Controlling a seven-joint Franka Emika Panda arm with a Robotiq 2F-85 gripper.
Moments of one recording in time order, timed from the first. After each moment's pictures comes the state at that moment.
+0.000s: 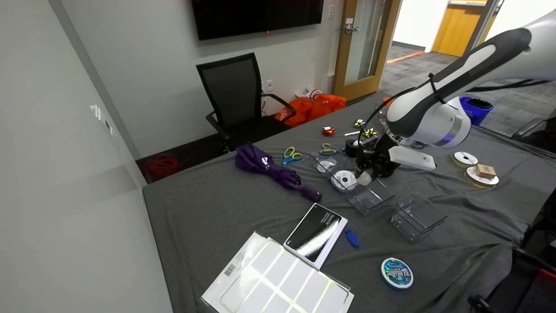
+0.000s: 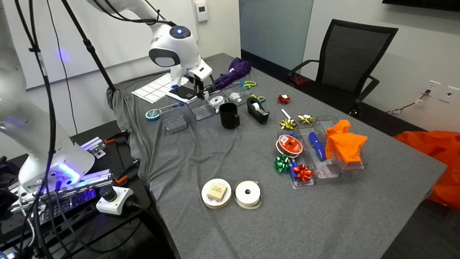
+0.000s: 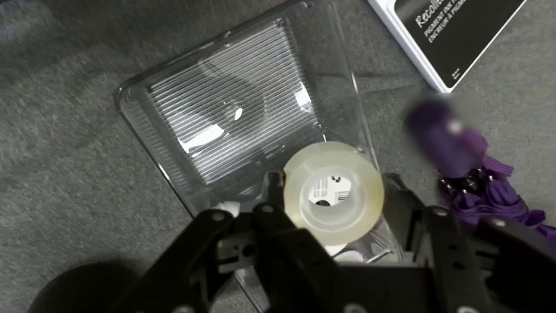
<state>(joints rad) 0.04 0.40 0.06 -2.23 0.76 2.81 -0.11</state>
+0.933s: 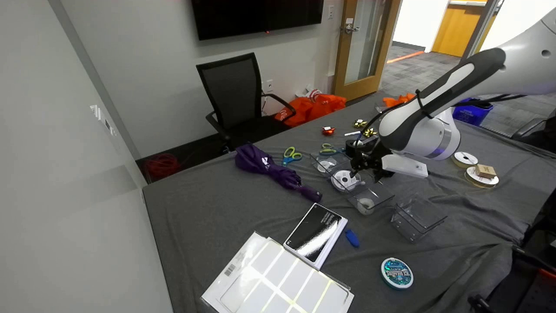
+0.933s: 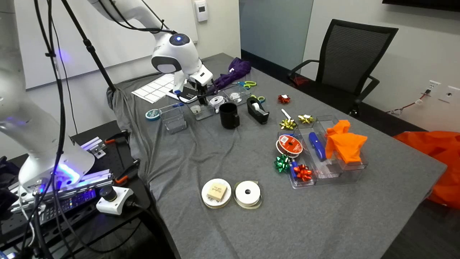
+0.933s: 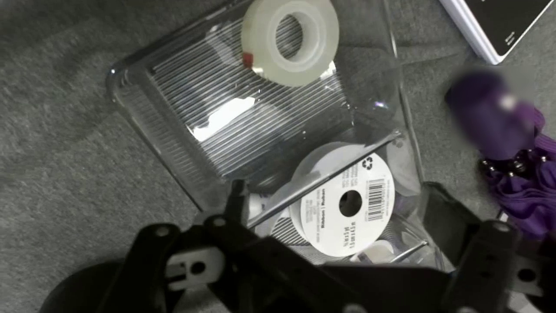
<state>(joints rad) 0.06 0.48 0.05 -2.20 0.77 2.94 -0.08</state>
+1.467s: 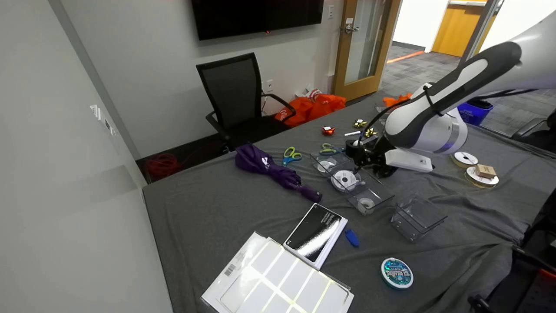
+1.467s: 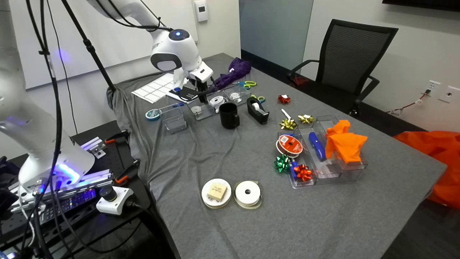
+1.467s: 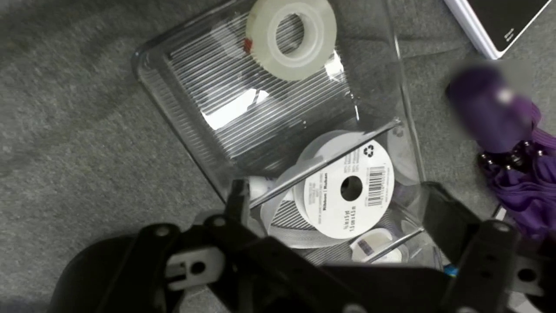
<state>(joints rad) 0.07 0.44 0.03 -2.23 0.66 2.92 0.00</state>
